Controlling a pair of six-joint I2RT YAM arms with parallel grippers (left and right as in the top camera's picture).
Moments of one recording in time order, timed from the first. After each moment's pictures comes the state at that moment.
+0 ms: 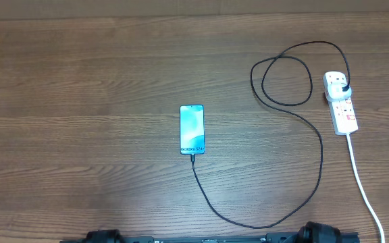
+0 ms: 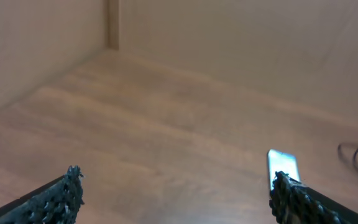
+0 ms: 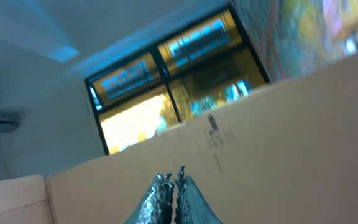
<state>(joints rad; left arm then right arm) 0.04 0.01 1.28 -1.48 -0.19 -0.26 -0.25 0.37 1.53 -0.53 -0.25 0.62</state>
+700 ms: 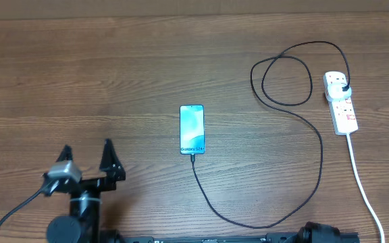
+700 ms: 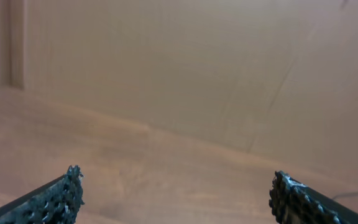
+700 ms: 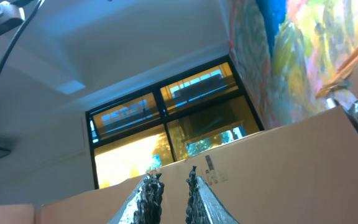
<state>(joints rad) 0.04 0.01 0.34 -0.31 0.00 -0.31 -0.23 0.22 1.51 -0.52 -0.12 0.57</state>
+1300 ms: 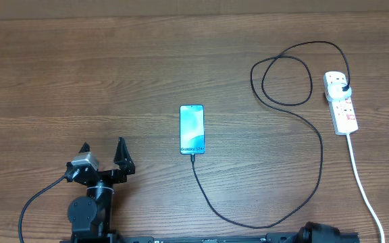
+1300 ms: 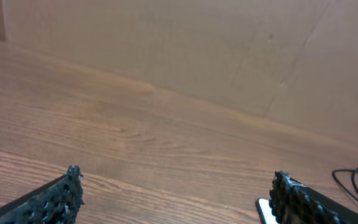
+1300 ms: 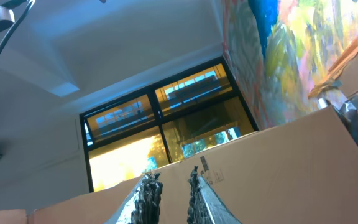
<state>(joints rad) 0.04 0.01 0.01 -0.06 0.02 -0.31 -0.23 0.22 1.51 -0.53 -0.10 0.57</state>
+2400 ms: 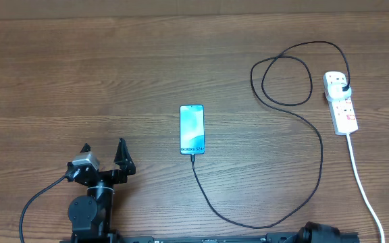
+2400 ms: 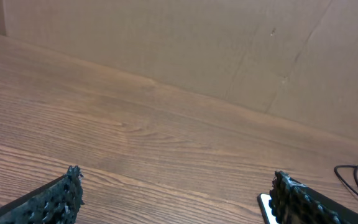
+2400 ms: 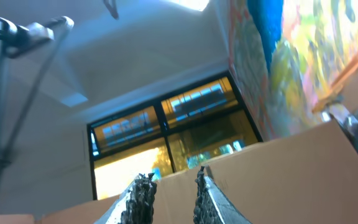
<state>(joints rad) 0.04 0.01 0.01 -0.08 0.02 -0.31 -0.23 0.12 1.48 -0.53 -0.10 0.57</state>
